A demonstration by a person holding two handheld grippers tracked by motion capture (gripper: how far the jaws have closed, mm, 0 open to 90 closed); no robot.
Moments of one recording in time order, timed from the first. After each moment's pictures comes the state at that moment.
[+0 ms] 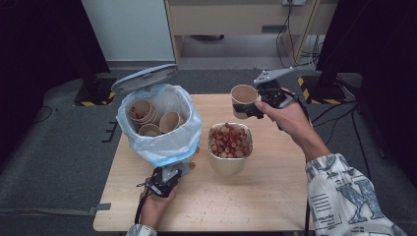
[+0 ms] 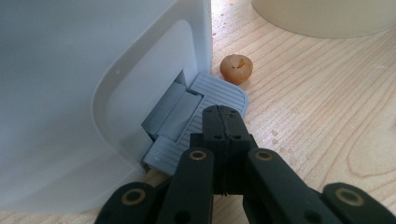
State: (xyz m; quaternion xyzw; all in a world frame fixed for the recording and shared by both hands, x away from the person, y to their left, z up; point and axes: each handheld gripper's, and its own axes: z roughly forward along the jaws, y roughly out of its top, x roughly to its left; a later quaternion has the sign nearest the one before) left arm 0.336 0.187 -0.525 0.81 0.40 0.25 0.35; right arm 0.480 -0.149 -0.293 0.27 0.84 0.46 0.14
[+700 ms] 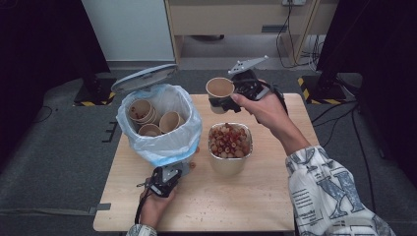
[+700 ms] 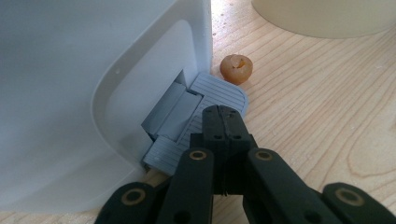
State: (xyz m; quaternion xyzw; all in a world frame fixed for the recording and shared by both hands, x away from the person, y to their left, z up) left arm 0.336 0.187 -0.525 0.81 0.40 0.25 0.35; right arm 0.478 -0.087 -0.262 0.24 0.84 0.47 0.13
